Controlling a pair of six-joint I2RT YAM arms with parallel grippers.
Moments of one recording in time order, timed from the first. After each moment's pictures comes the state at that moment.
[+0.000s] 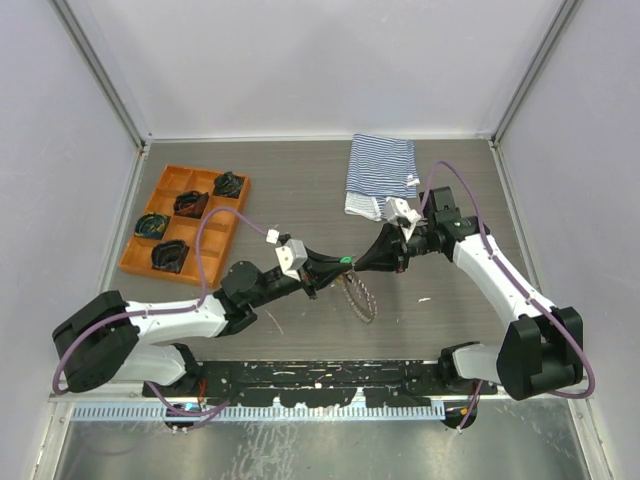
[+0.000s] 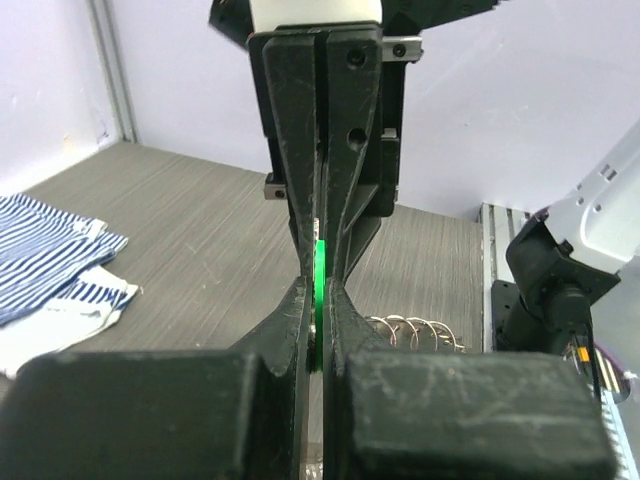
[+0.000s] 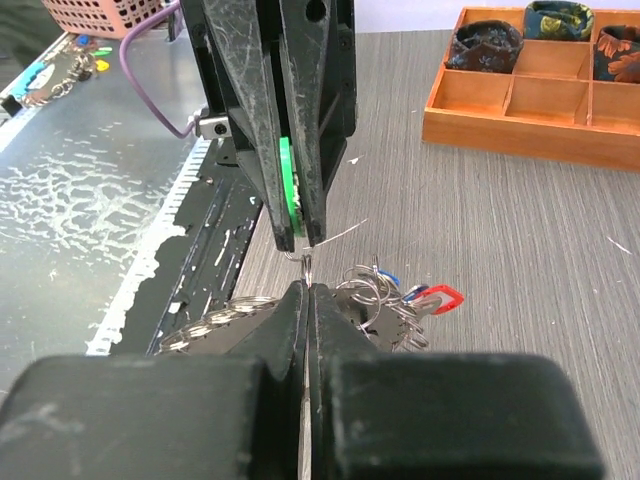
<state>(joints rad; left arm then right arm) -0.99 1.29 0.50 1.07 0.26 -0.11 0.22 1.27 0.94 -0.71 -1.50 -0.96</state>
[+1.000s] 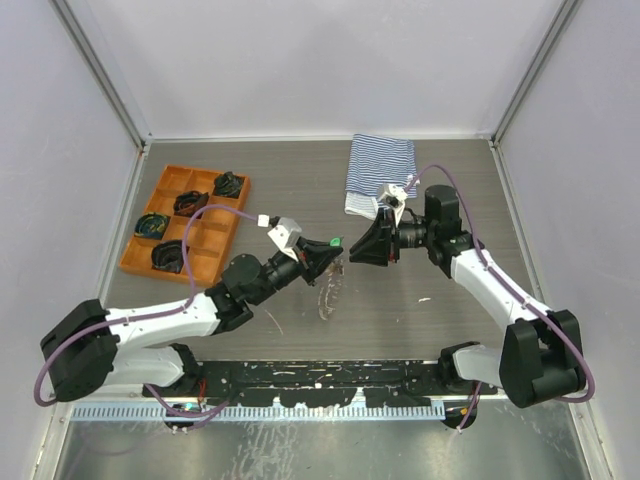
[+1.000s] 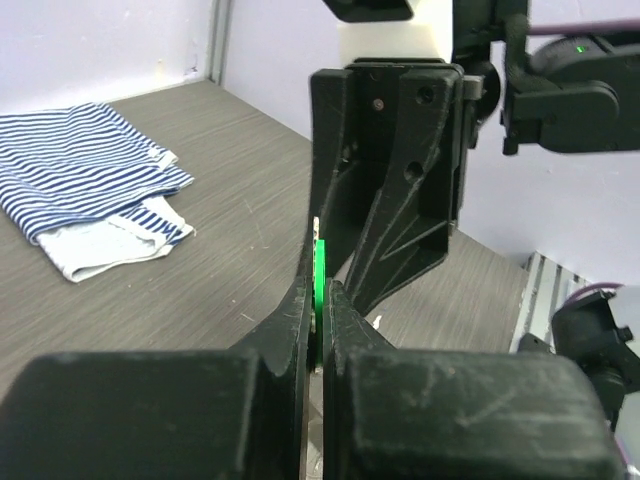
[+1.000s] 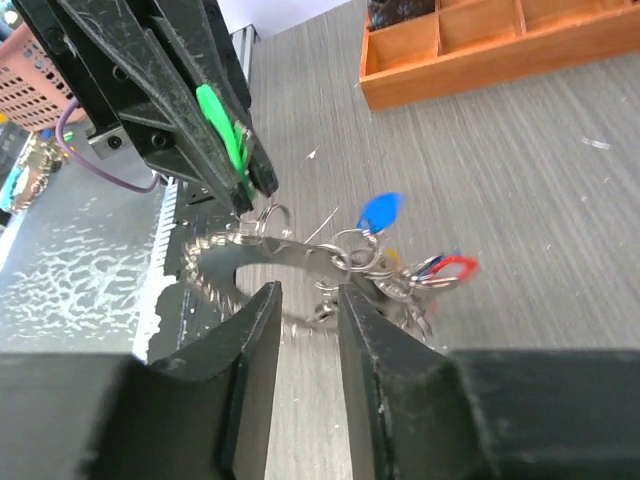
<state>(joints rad) -1.00 1.22 0.54 0.87 -0.06 -0.29 0.24 1.23 0.74 0.09 -1.29 0.00</state>
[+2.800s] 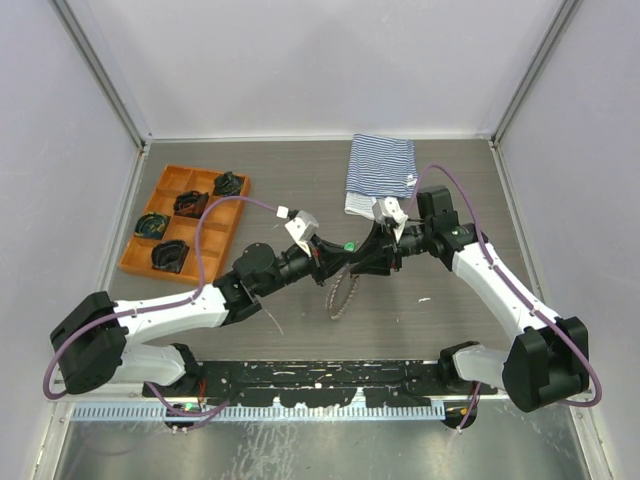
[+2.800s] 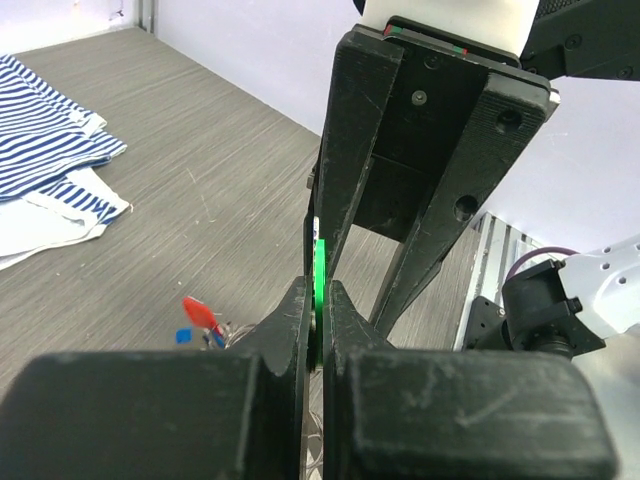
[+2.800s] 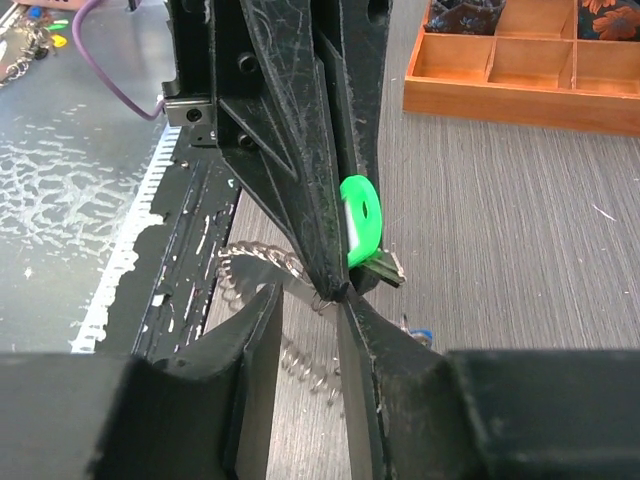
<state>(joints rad) -0.99 1.27 0.66 0.71 0.10 -0.34 0.29 1.21 0.90 -0.48 -1.36 -0.68</state>
